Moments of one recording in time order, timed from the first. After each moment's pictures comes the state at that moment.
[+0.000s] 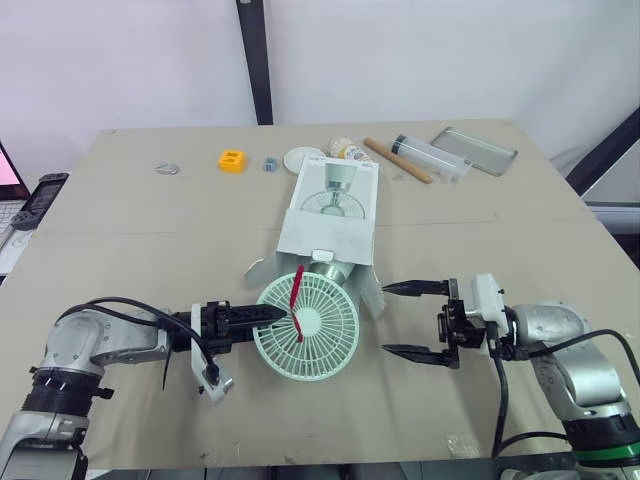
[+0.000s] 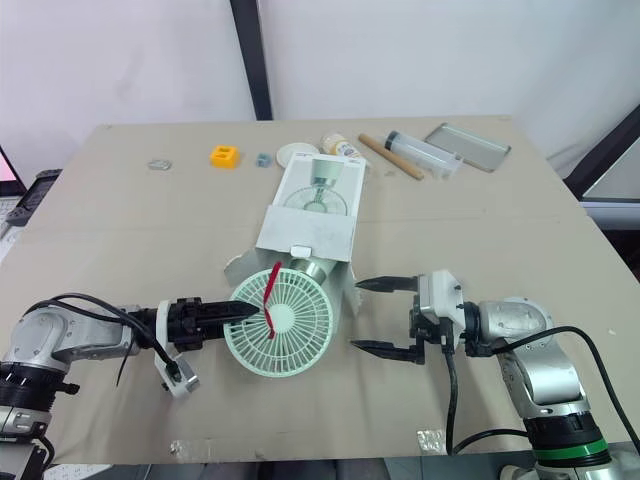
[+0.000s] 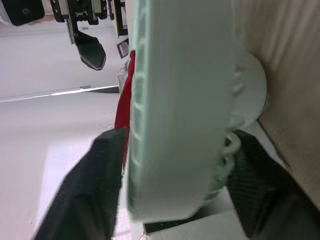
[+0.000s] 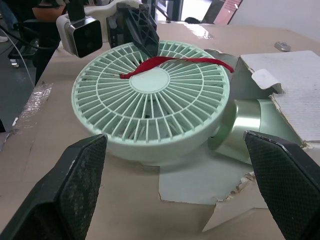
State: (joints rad) left arm -0.36 0.68 -0.03 0.17 1.14 -1.35 0.06; right arm -0.13 -0.72 -0.04 -0.18 0.50 0.04 1.29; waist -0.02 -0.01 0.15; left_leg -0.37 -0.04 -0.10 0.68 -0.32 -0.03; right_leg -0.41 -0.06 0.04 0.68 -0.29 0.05
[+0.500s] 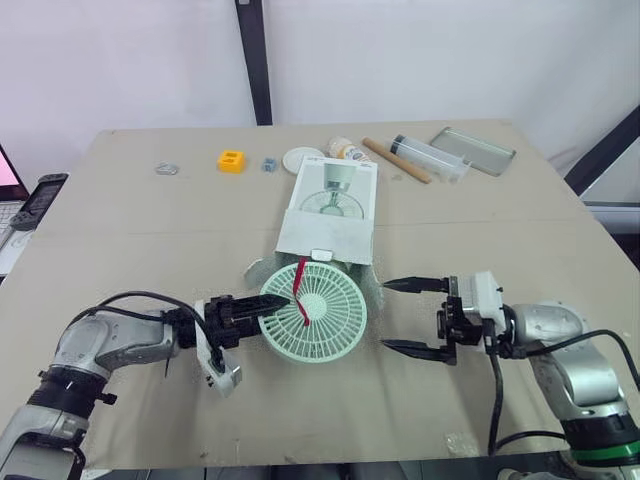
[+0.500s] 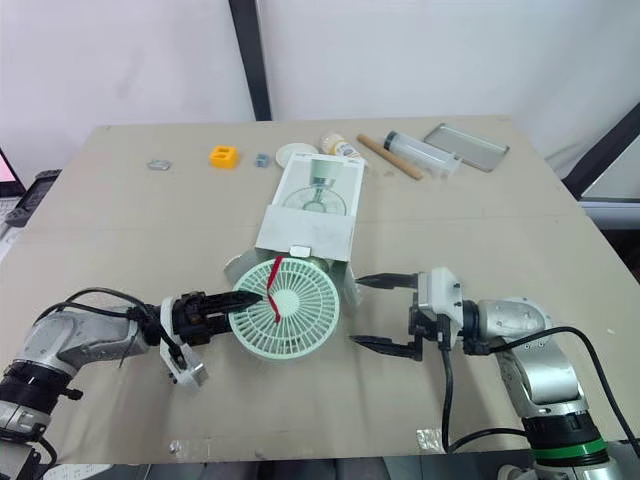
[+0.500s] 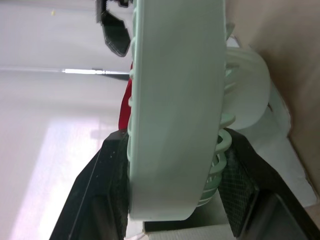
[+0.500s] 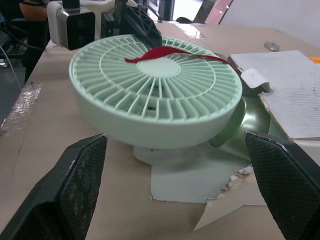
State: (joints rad) left arm -0.36 0.73 -0.18 0.23 0.89 -1.24 0.02; right arm -0.13 -0.71 -0.04 -0.17 0.50 0.03 1.26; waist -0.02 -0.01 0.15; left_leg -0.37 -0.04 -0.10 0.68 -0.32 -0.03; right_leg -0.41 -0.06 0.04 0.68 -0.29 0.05
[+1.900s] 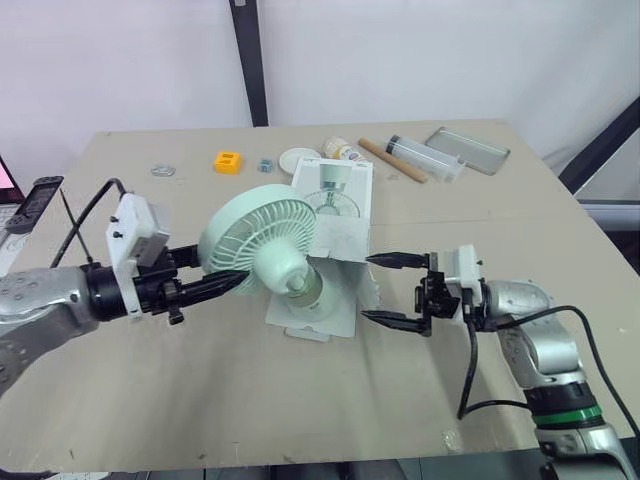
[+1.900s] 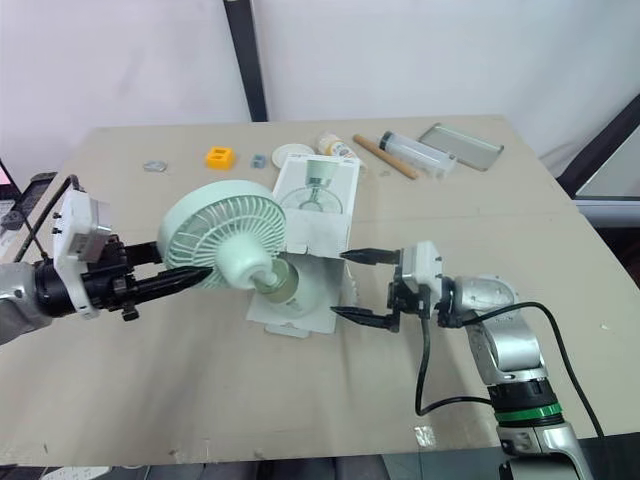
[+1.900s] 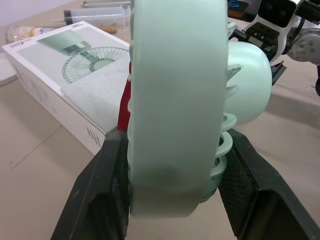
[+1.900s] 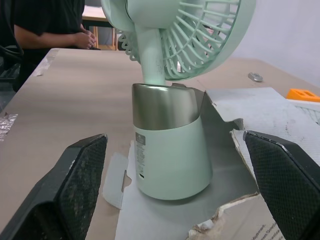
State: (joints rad) left arm -0.06 1.15 0.29 -0.60 -1.23 0.65 -0.56; right arm -0.32 -0.58 0.01 -0.02 0.49 0.02 1.27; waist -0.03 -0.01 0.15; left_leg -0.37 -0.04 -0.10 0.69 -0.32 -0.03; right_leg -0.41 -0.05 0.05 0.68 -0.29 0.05
